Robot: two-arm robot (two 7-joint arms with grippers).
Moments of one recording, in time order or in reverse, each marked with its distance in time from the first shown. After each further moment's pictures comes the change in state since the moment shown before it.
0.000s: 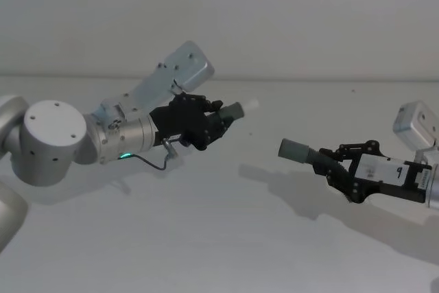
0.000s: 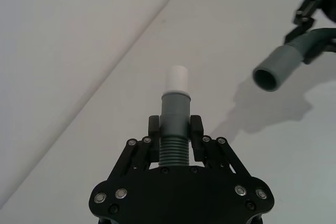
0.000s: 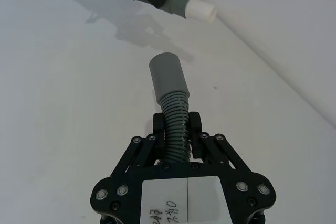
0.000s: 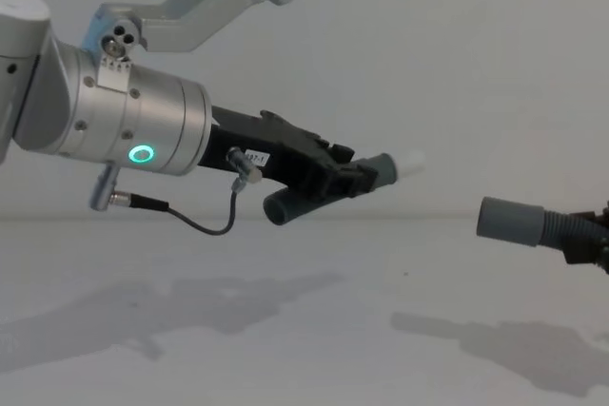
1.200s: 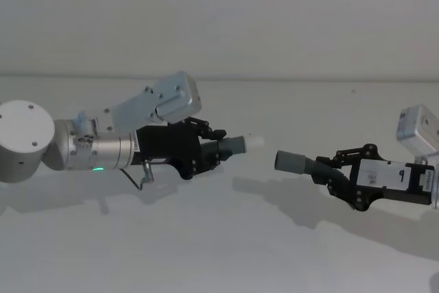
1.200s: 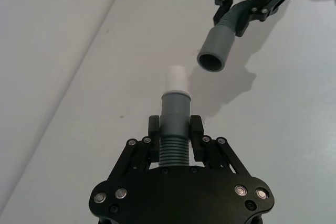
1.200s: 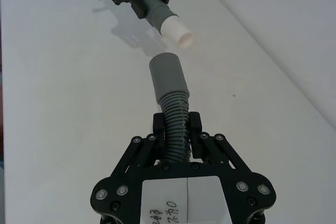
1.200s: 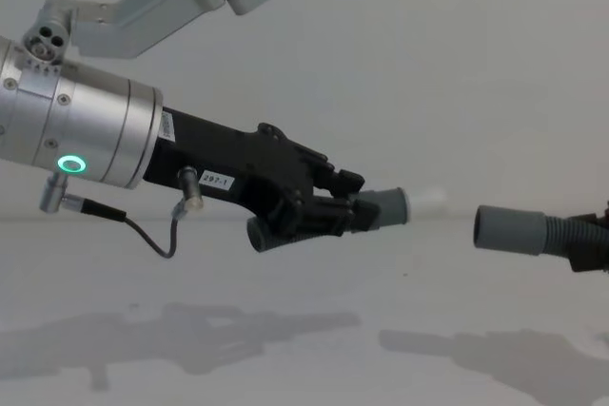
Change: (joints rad) left arm -0.030 0.133 0.064 -0.030 -0.032 -0.155 -0.214; right arm 0.030 0.054 -0.042 -0.019 0.022 -0.029 0.074
